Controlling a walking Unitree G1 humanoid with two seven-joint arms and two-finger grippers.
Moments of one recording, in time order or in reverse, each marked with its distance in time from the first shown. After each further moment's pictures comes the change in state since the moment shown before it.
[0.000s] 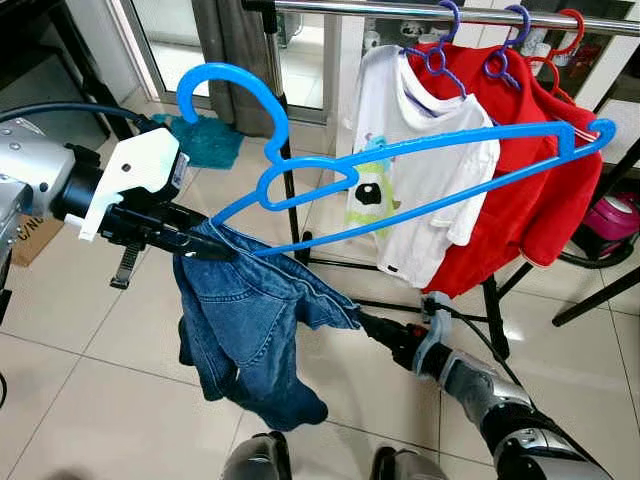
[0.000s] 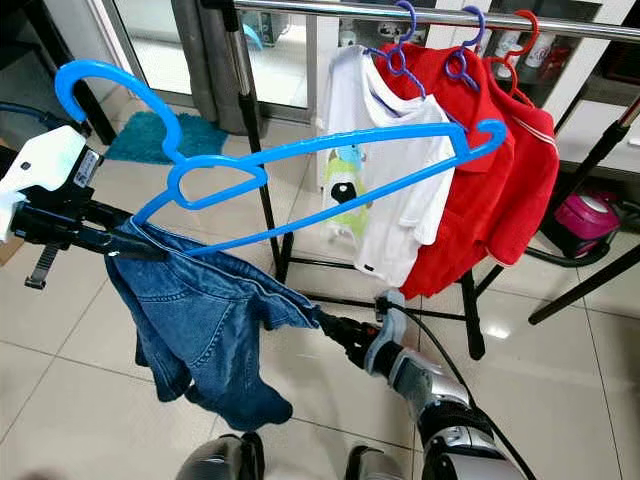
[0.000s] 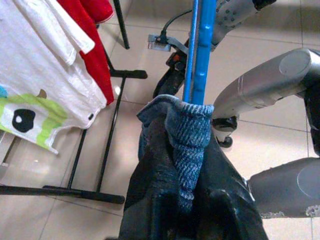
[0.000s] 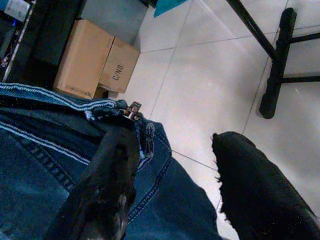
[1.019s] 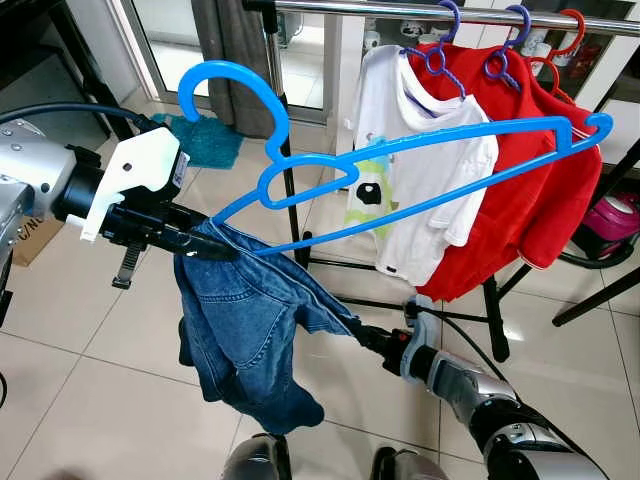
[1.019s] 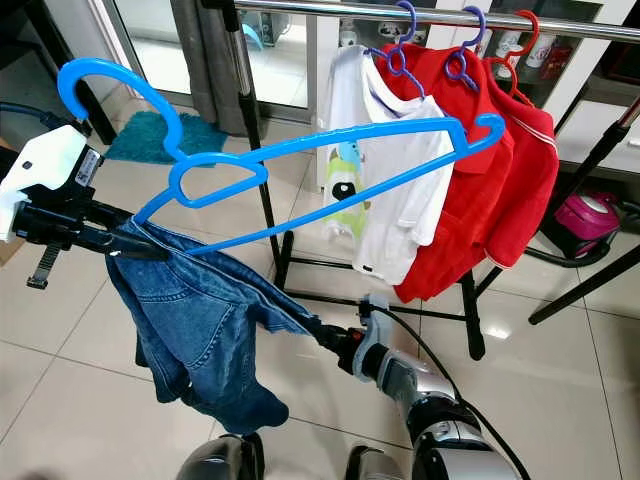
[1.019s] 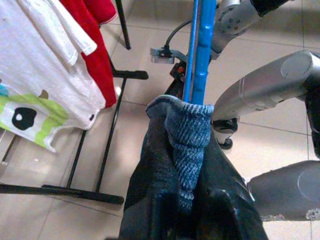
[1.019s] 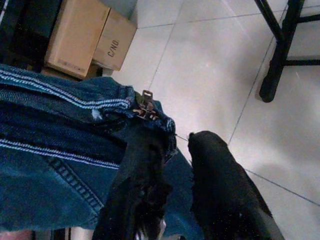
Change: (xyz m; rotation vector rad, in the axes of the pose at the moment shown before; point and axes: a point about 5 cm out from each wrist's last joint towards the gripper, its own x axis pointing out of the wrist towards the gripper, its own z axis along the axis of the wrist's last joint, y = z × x) left arm 0.001 0.000 -0.001 -0.012 -0.004 0.008; right arm 0.010 0.007 -0.010 -0.048 0.096 -0.006
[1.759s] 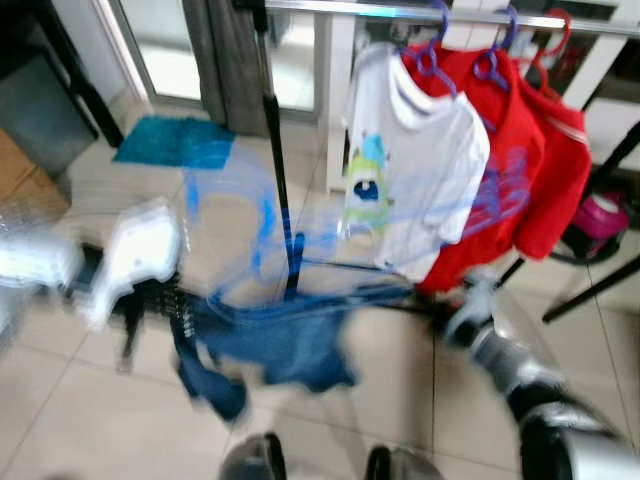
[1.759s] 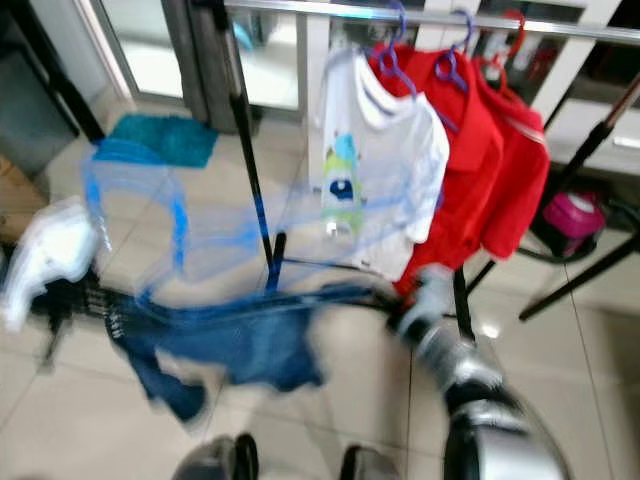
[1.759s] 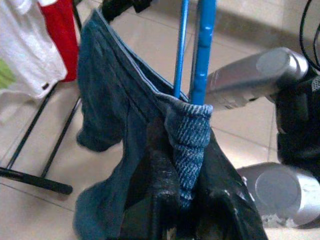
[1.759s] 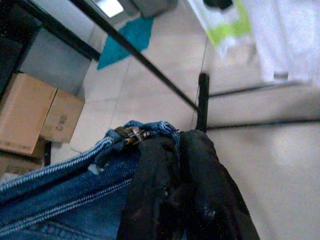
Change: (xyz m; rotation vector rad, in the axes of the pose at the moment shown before) left arm 0.034 -0.055 -0.058 -0.223 0.006 -0.013; right arm -0.039 -0.036 0.074 0.014 -0.302 -0.235
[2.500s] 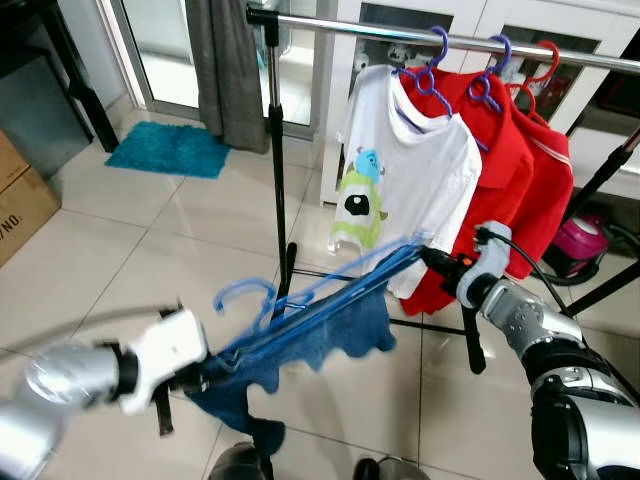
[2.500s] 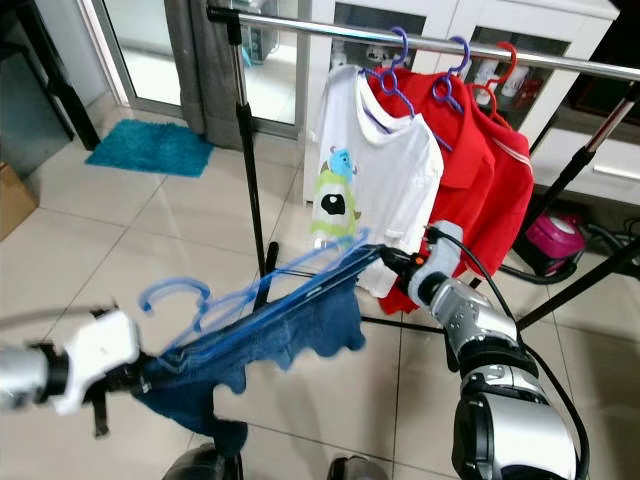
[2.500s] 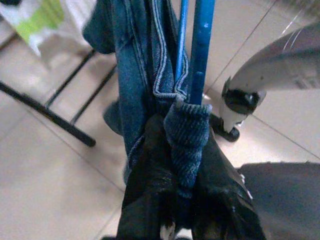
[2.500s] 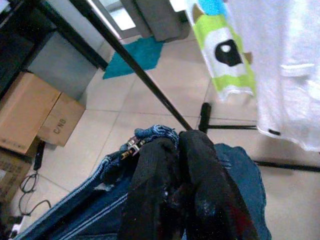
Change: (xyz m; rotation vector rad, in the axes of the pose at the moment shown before) left arm 0.059 -0.040 -0.093 -0.166 0.162 0.280; right arm 0.009 0.019 0.048 -0.081 -0.005 0.046
